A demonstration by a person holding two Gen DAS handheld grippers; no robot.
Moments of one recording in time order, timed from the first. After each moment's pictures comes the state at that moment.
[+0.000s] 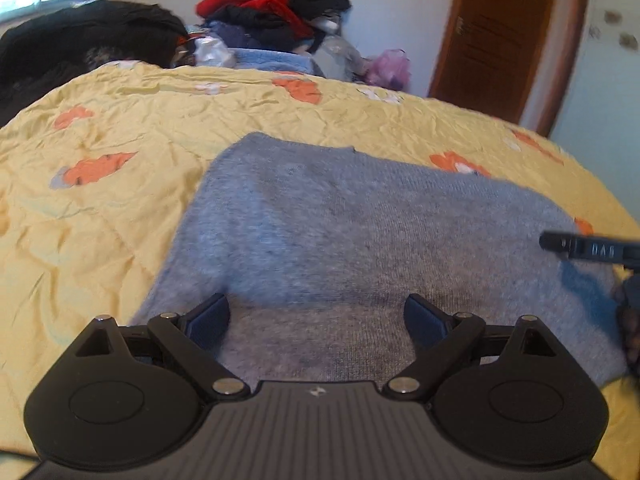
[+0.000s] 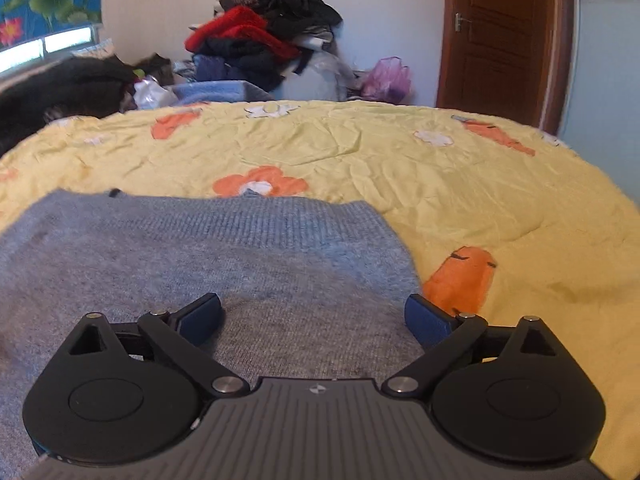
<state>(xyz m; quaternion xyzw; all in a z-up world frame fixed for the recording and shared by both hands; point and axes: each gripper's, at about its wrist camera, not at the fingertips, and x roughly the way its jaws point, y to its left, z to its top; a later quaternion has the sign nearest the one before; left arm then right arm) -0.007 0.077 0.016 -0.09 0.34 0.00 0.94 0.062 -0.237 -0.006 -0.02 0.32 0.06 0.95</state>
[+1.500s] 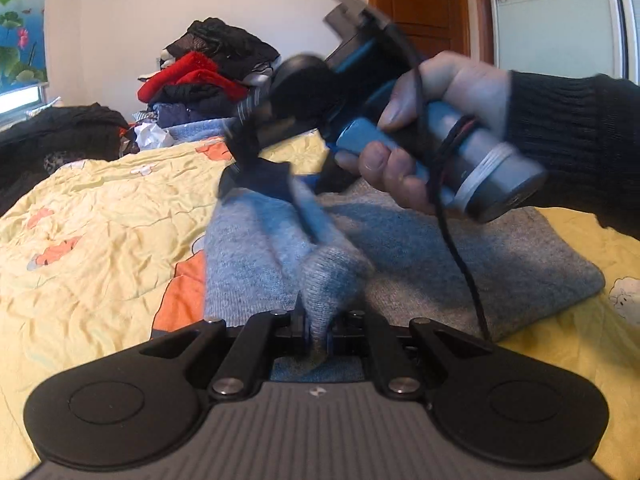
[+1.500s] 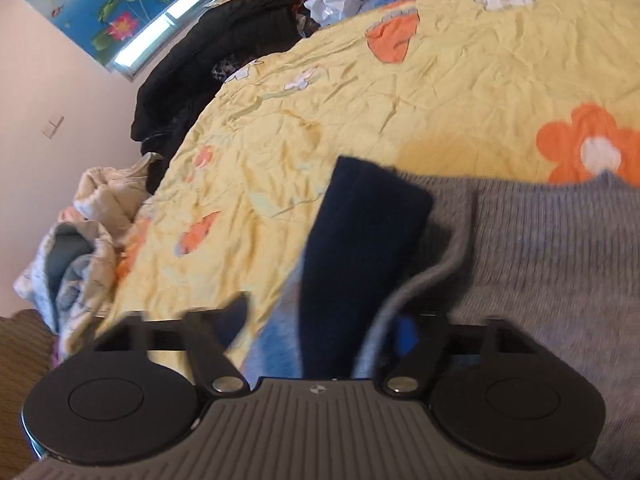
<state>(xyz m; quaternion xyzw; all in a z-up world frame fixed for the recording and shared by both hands) -0.058 -0.031 0.018 0.06 0.26 -0.06 0.96 0.155 -0.111 0.022 0.15 0.48 0.37 0.78</state>
